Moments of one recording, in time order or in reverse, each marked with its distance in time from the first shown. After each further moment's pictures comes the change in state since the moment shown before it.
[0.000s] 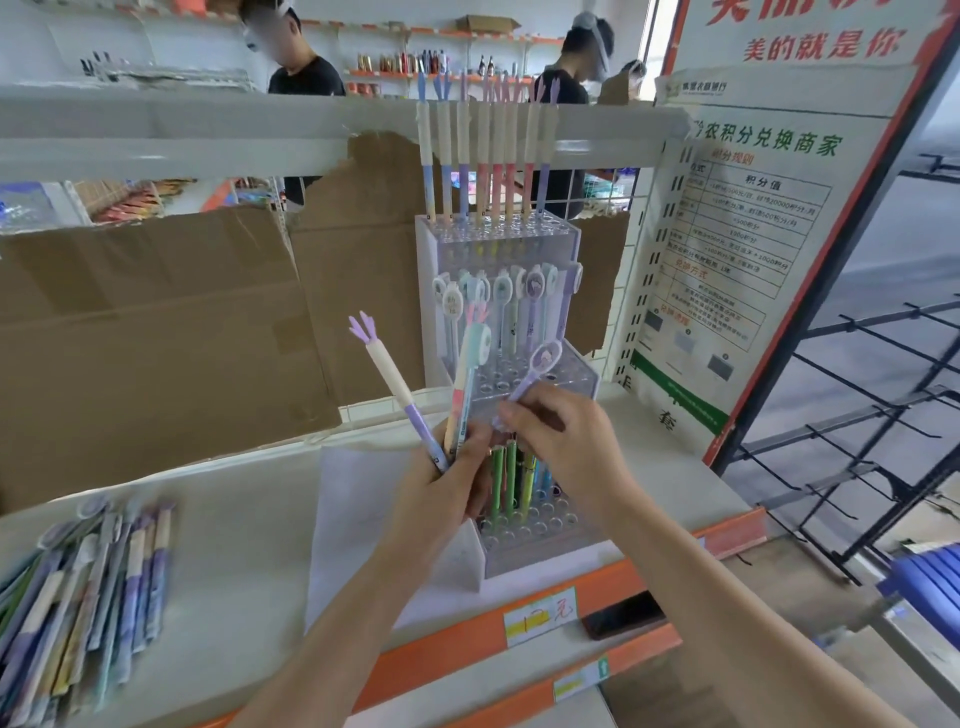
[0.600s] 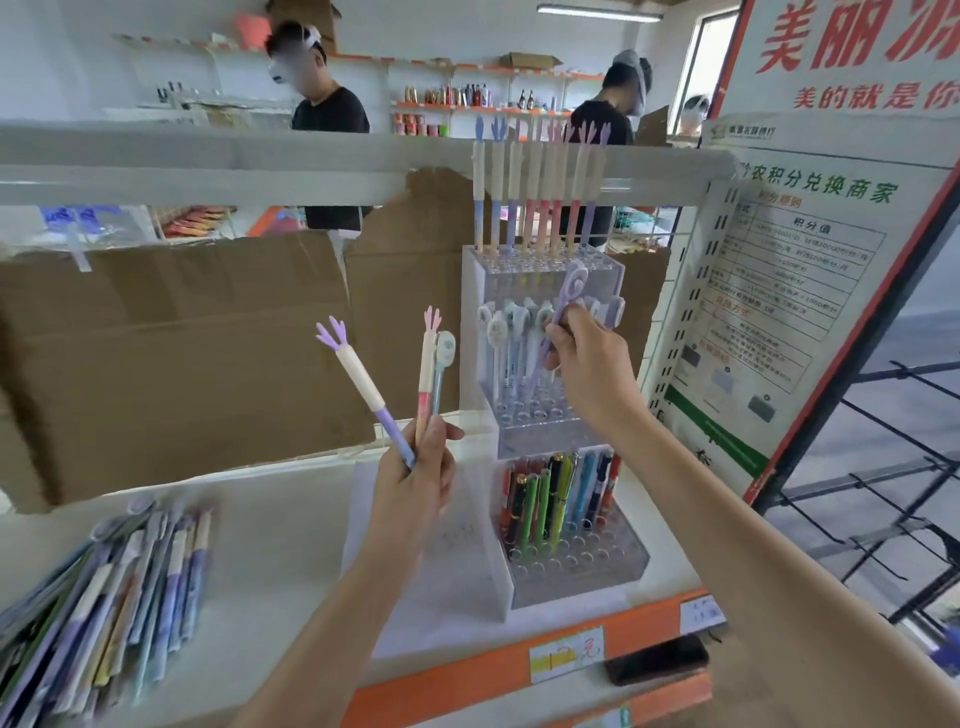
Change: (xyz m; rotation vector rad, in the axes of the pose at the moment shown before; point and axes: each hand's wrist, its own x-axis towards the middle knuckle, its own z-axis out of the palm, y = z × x) left_hand 0.012 0.012 -0.036 -0.033 0.218 0.086; right_hand 0.089 -0.018 -0.004 -0.257 0.096 -0.127
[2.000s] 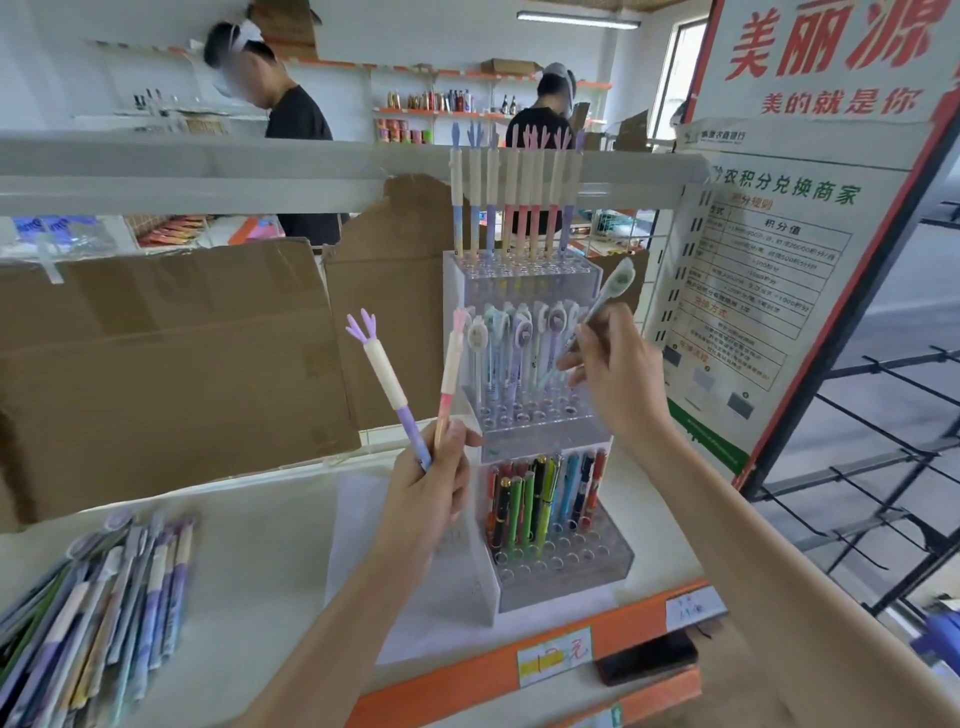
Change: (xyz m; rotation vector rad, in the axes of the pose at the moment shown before) left_hand -0.009 0.011 0.018 -0.036 -0.164 -0.030; right_hand -0.016 0.015 -0.028 0.088 0.159 0.006
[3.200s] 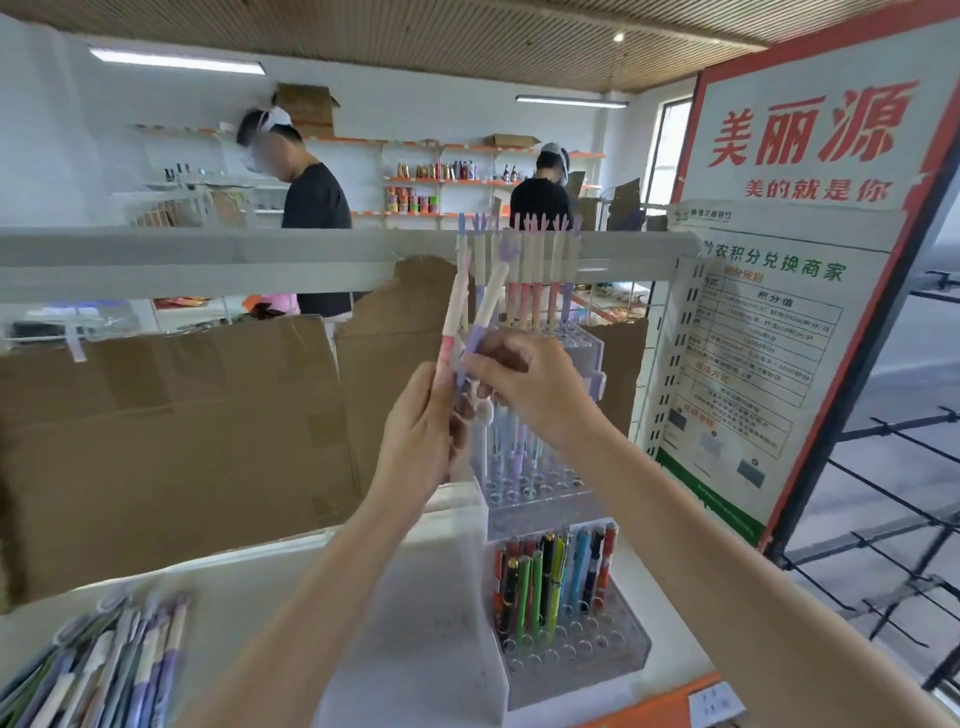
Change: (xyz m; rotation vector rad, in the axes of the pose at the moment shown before) left_hand 0.067 0.069 0.008 0.115 -0.007 0.241; right_hand 0.033 -0.083 0.030 0.216 -0.306 -0.062
